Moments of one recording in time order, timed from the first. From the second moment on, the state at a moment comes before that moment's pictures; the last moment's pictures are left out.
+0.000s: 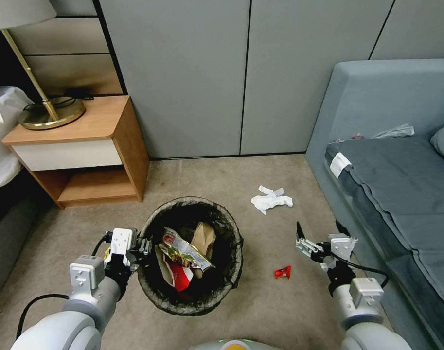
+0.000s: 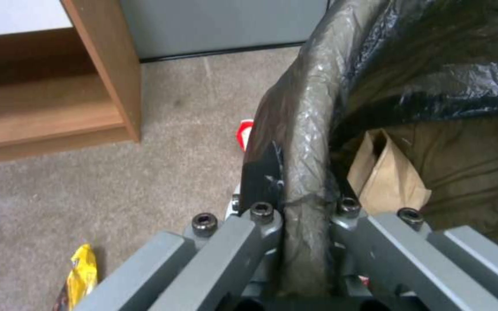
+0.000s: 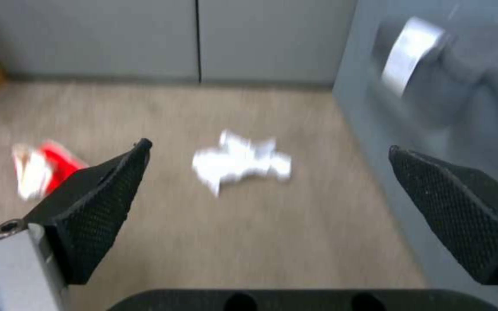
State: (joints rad) left arm 1.77 -1.36 -0.69 -2.50 -0.25 0.68 0.06; right arm -1.71 1.32 0.48 2.18 0.16 -0.25 0.16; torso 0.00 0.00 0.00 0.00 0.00
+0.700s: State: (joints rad) left arm 1.79 -1.34 -0.70 -2.50 -0.26 0.69 0.06; right arm -1.48 1.29 0.44 1.77 0.25 -0.37 0.01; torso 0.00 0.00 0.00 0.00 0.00
